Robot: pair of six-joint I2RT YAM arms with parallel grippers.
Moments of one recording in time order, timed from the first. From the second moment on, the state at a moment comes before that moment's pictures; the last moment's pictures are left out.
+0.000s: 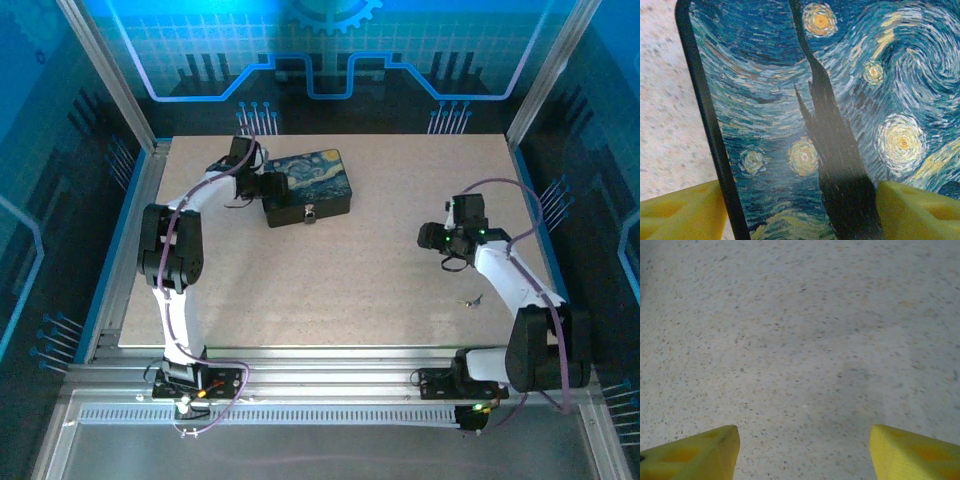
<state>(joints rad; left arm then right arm) -0.16 2.03 1.53 -0.45 0.18 -0.33 0.01 1.30 0.83 -0.52 -0.08 0.32</state>
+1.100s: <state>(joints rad) -0.31 1.85 1.23 -0.28 0.25 -0.58 -0.41 1.24 0.80 -0.86 -0.08 0.44</state>
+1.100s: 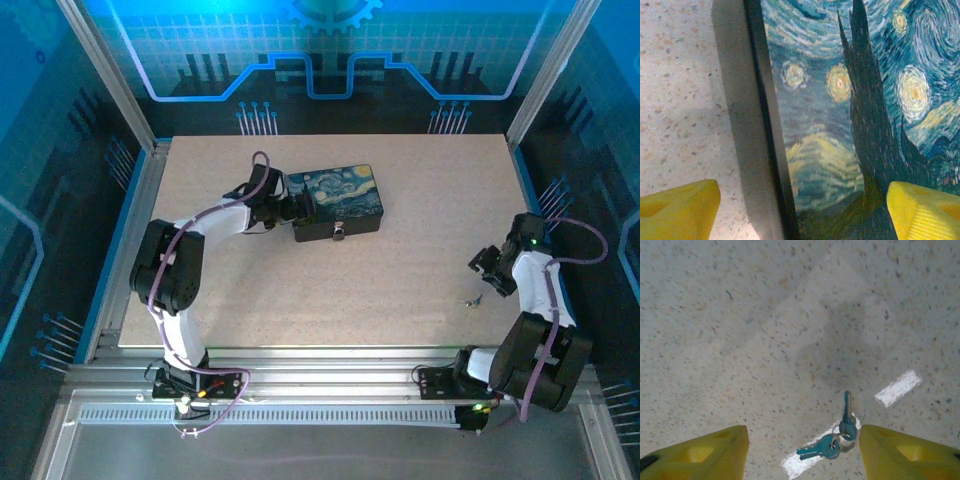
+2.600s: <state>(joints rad) -0.31 1.69 1.26 -0.45 0.18 -0.50 -0.43 1.40 0.68 -0.74 -0.18 0.50</state>
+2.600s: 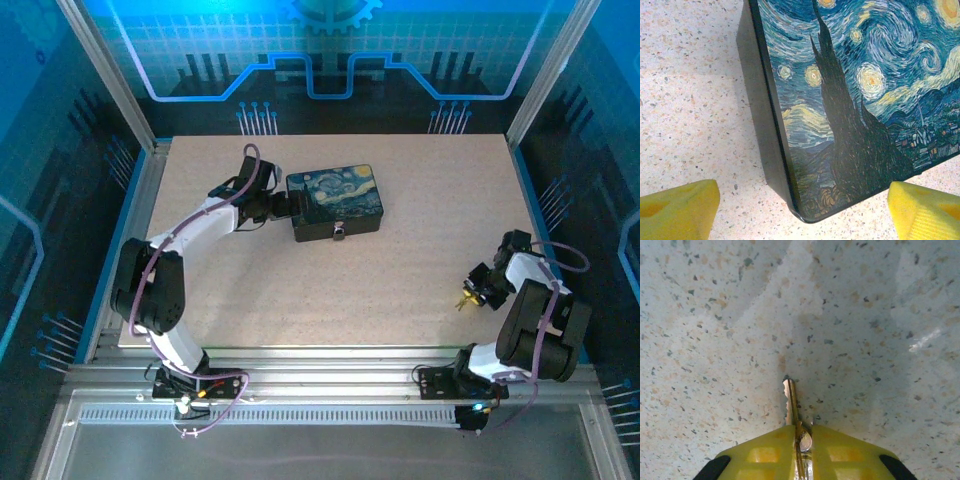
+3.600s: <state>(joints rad) -0.37 1.67 1.30 -0.34 0.67 -0.56 0.25 1.47 1.03 -0.50 -0.71 0.17</state>
